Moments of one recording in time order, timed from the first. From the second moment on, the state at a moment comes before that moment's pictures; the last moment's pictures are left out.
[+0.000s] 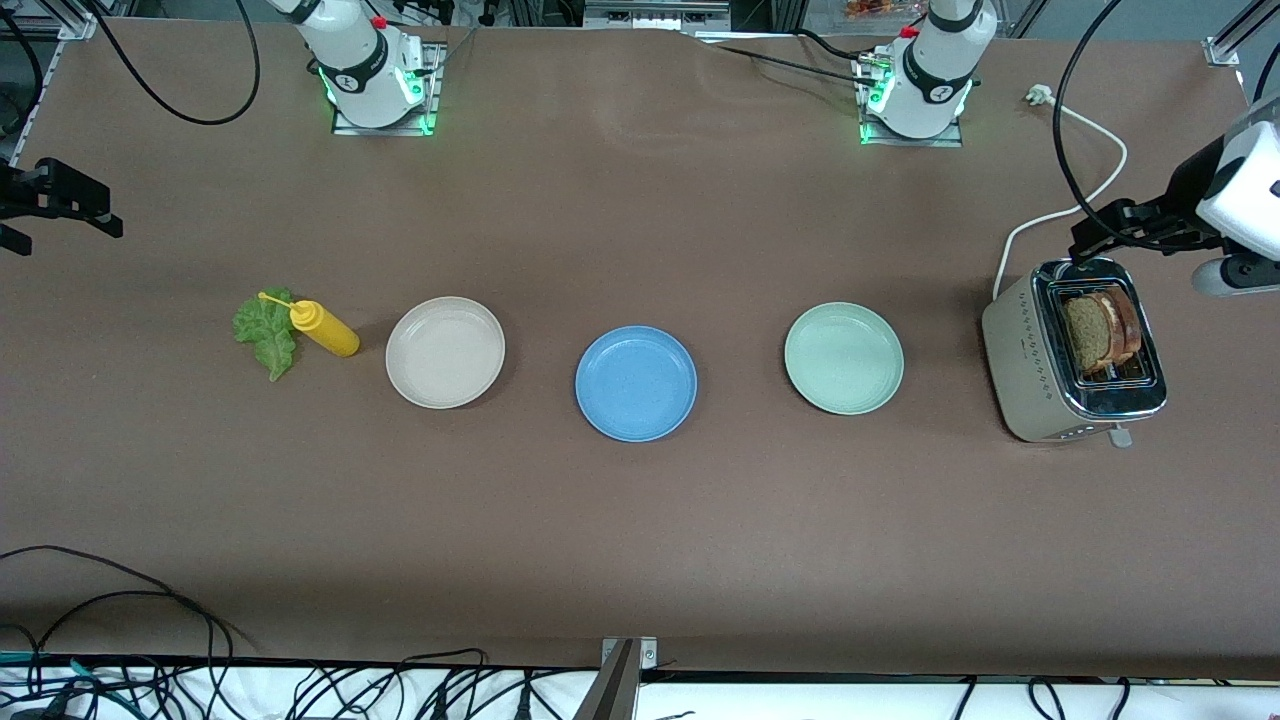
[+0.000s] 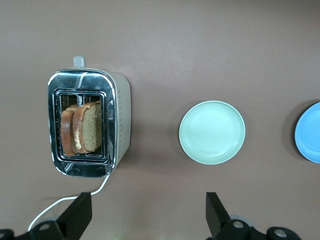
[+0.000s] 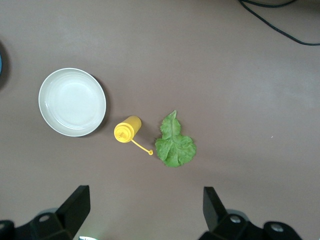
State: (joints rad) left arm -0.13 0.11 0.06 -1.41 0.00 1.43 -0.19; right arm 0.02 0.01 -0.13 -1.60 0.00 1.58 -0.35
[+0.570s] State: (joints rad) left arm -0.14 0.11 0.06 -1.41 0.03 1.45 -0.20; right arm 0.02 0.01 -0.13 -1.60 0.00 1.58 -0.35
